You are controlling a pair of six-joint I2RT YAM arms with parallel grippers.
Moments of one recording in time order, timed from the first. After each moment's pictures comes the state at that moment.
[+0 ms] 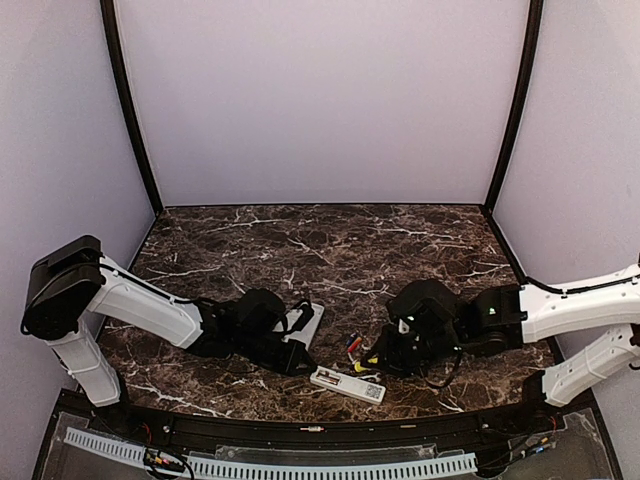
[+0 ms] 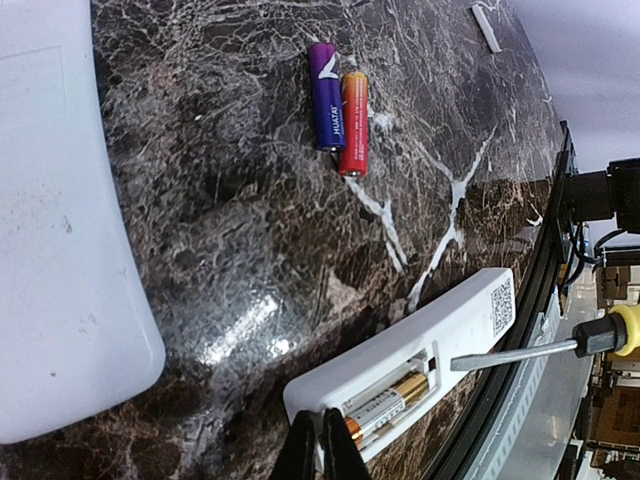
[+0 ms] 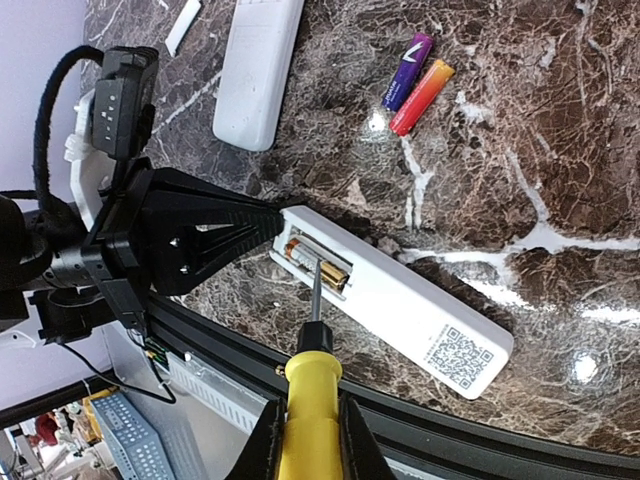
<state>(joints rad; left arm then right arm) -1.04 1.70 0.72 0.16 0.31 -0.71 1.24 1.26 0.79 -0.39 0.01 1.33</state>
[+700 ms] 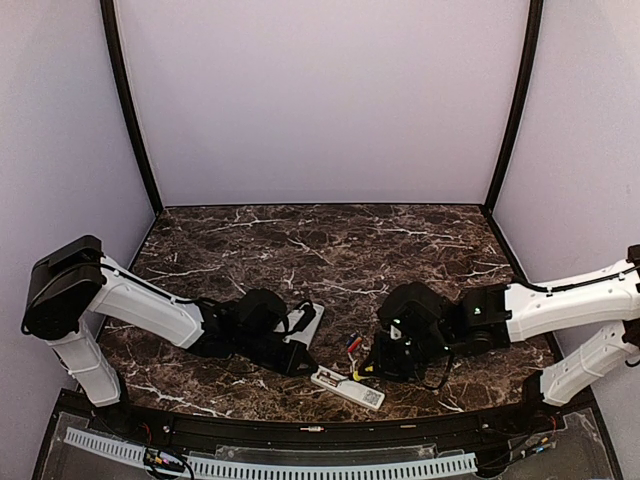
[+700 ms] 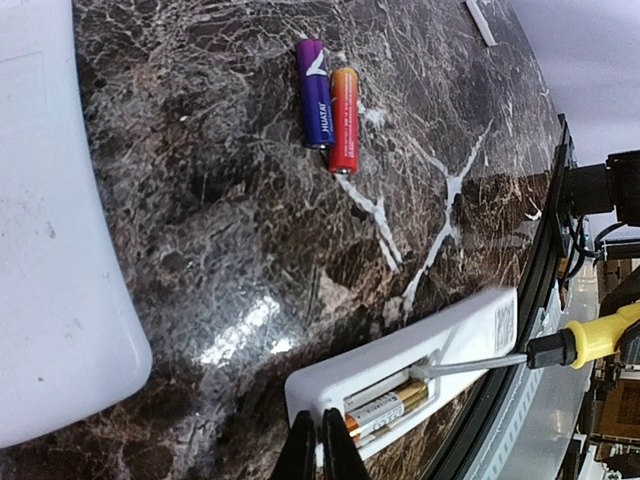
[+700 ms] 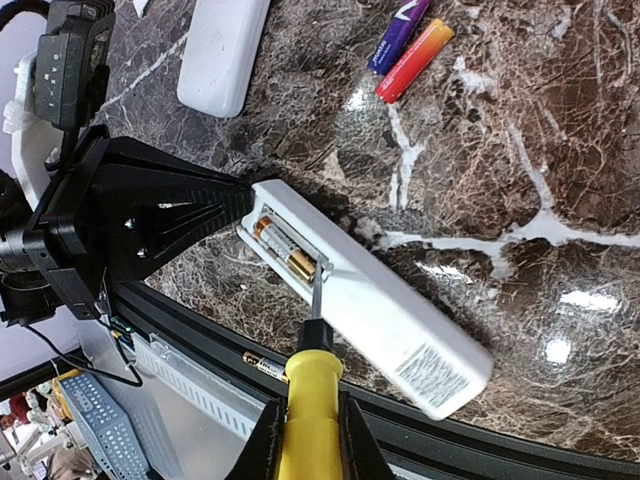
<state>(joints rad) -1.04 1.70 0.73 0.16 0.32 -0.69 1.24 1.34 0.82 -0.44 -0.07 1.26</state>
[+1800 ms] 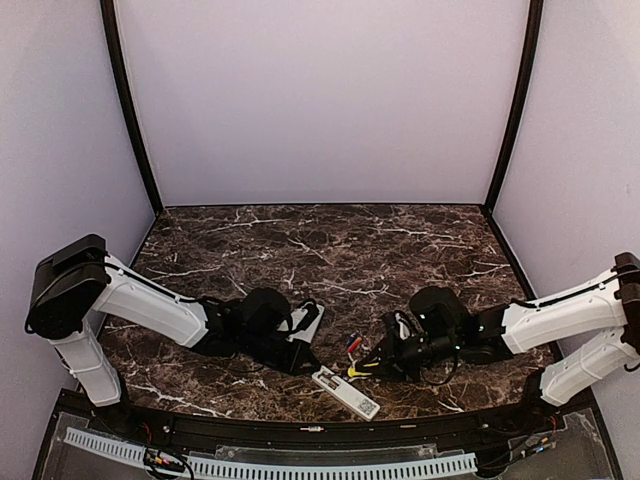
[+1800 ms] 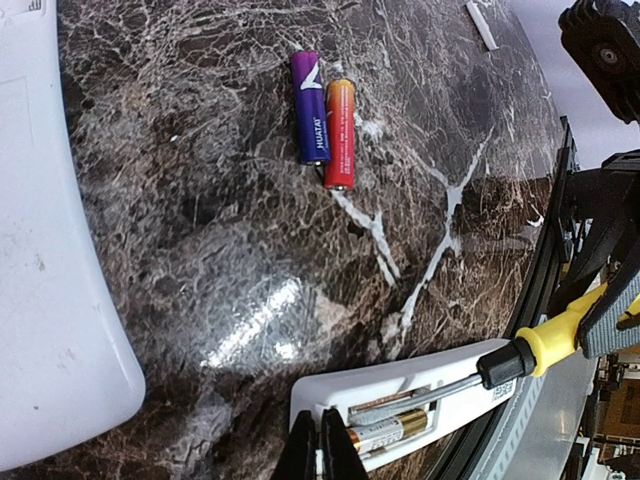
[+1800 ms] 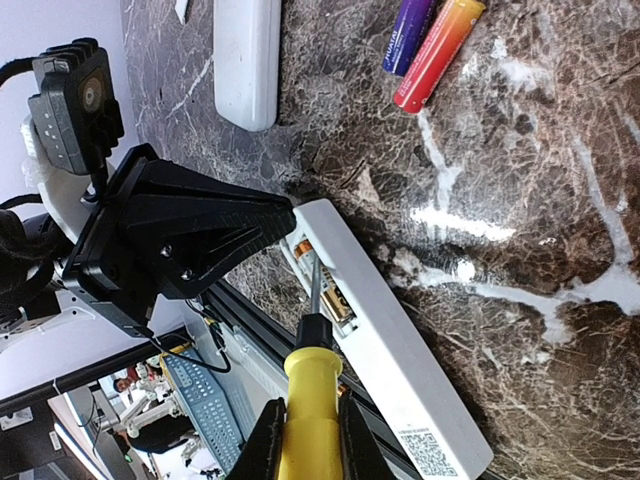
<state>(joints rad) -1.05 1.72 0.75 0.15 0.31 -0.69 1.06 1.34 0.52 0.11 -0.37 1.34</state>
